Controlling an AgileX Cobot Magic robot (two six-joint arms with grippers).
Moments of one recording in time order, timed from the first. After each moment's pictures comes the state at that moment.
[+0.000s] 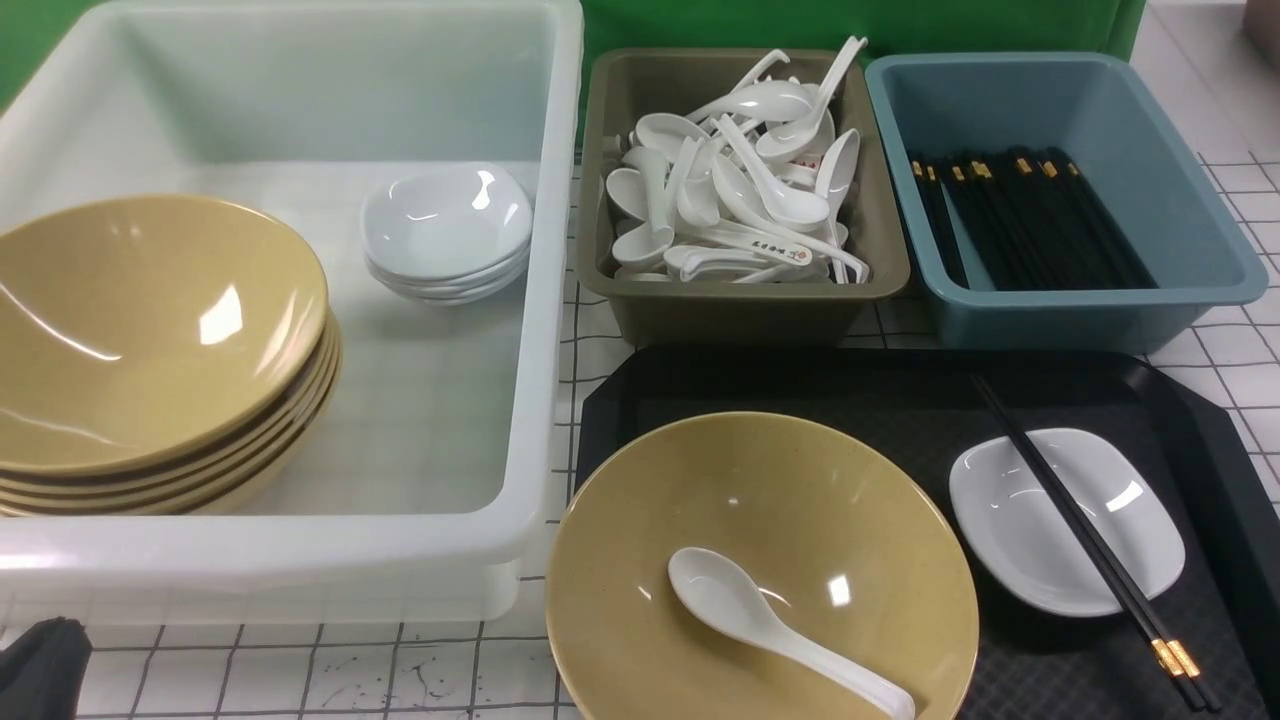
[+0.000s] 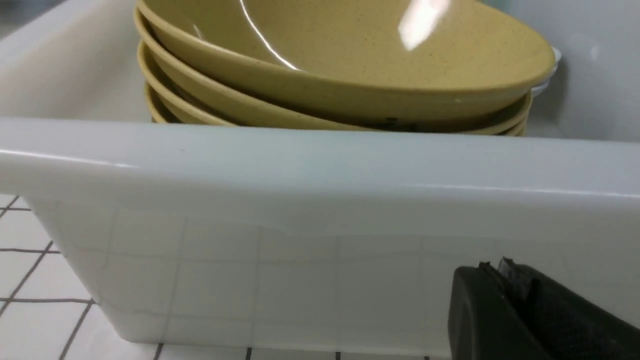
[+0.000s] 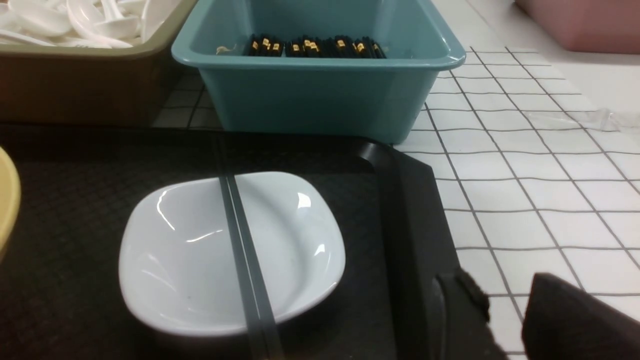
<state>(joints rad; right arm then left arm) -0.05 -0.01 0.03 -0.07 0.31 0.06 0.06 -0.01 0.03 -0.11 0.29 0.05</state>
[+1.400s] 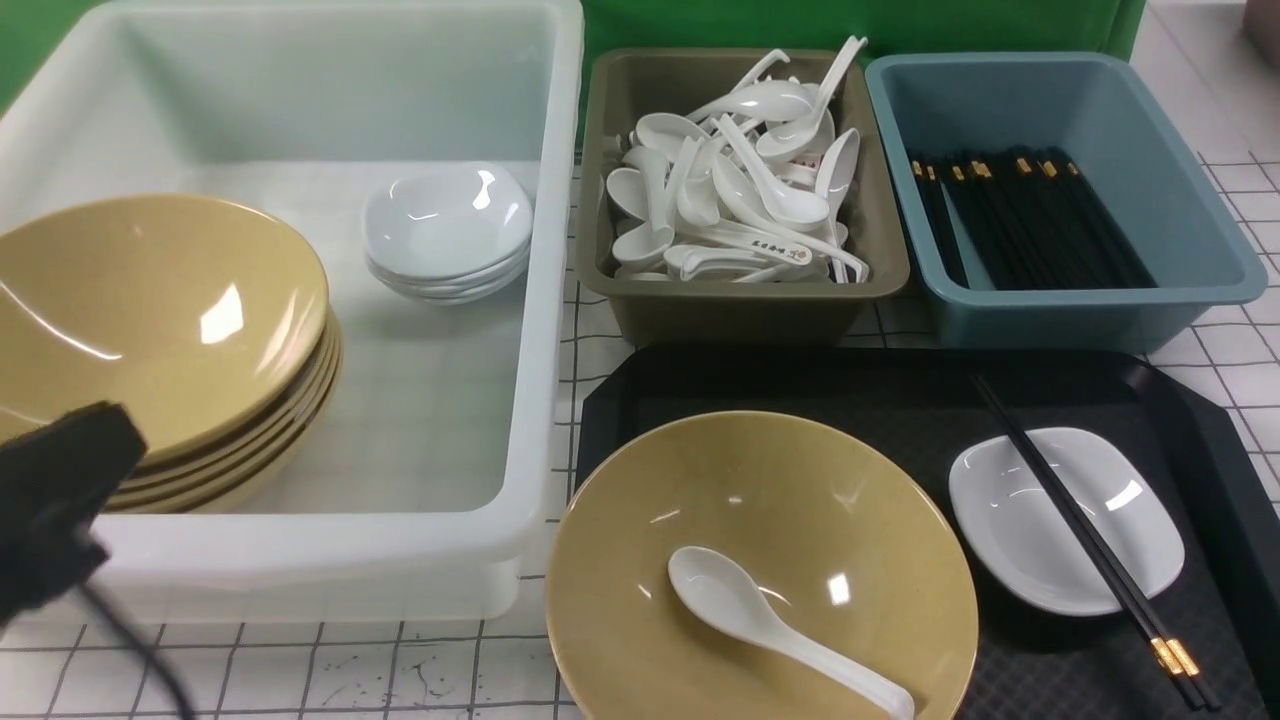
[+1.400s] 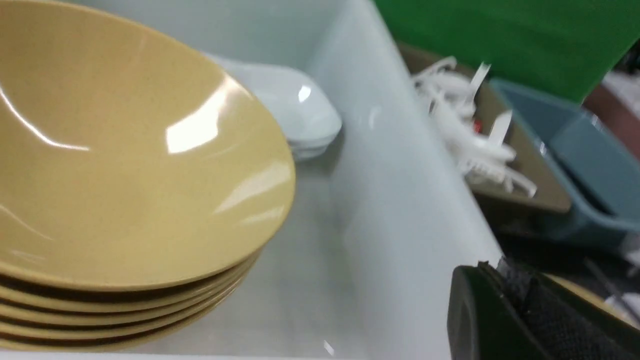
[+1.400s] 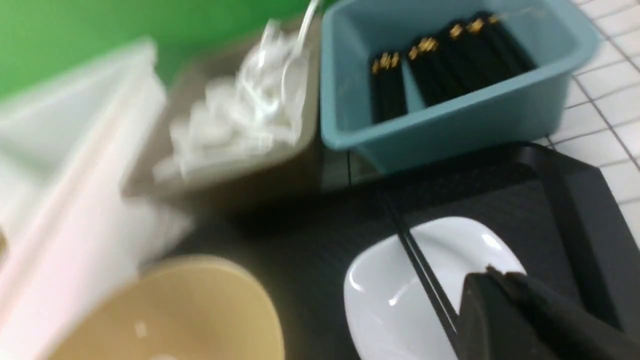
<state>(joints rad) 0.17 0.39 -0.43 0.04 0.52 0.34 0.06 0.54 -0.57 -0.58 0.64 0.24</state>
